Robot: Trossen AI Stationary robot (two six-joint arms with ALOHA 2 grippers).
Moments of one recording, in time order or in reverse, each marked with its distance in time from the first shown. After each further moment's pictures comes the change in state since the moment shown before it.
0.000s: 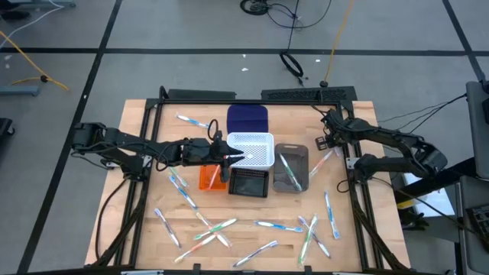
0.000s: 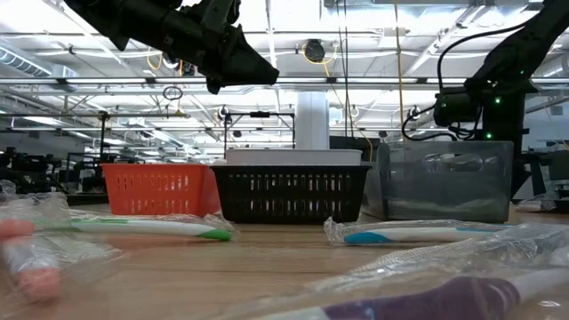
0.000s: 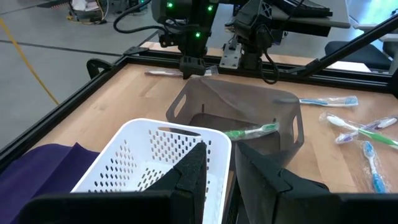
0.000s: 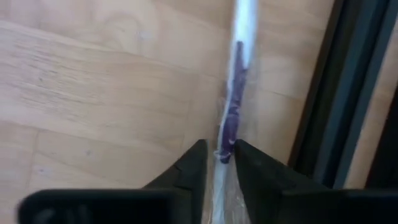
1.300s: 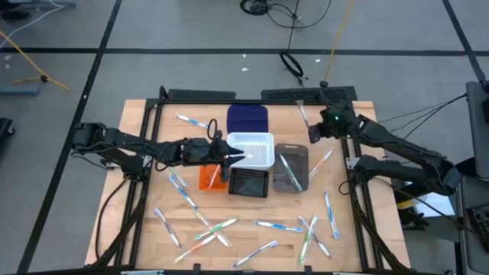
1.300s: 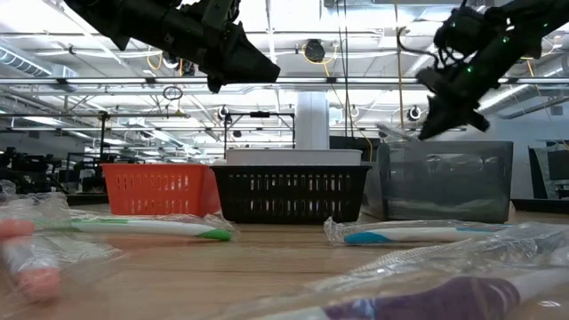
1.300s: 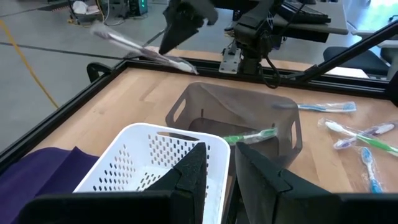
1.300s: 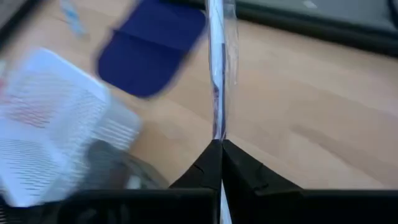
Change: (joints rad) left arm 0.000 0.000 0.000 0.018 0.000 -0.006; right arm 0.215 -0.332 0.131 0.190 -0.268 0.045
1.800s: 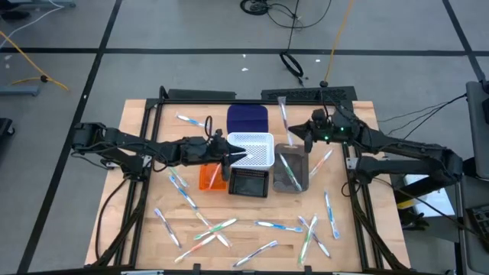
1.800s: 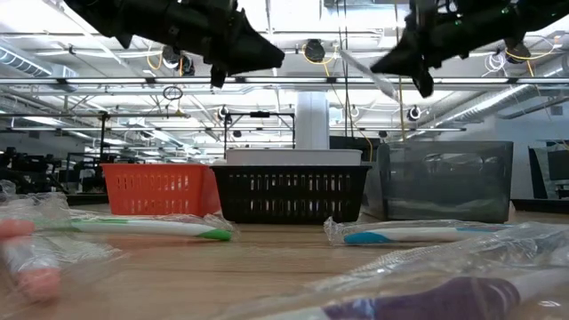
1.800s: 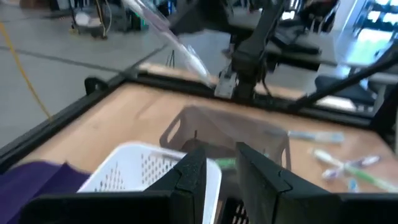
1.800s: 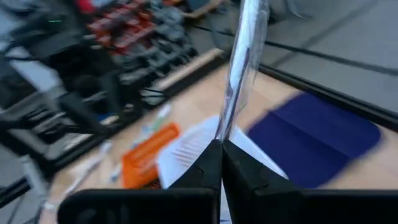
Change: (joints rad) left arm 0.000 0.000 0.000 0.100 0.001 -0.056; right arm 0.315 0.012 0.002 0.508 -0.068 0.002
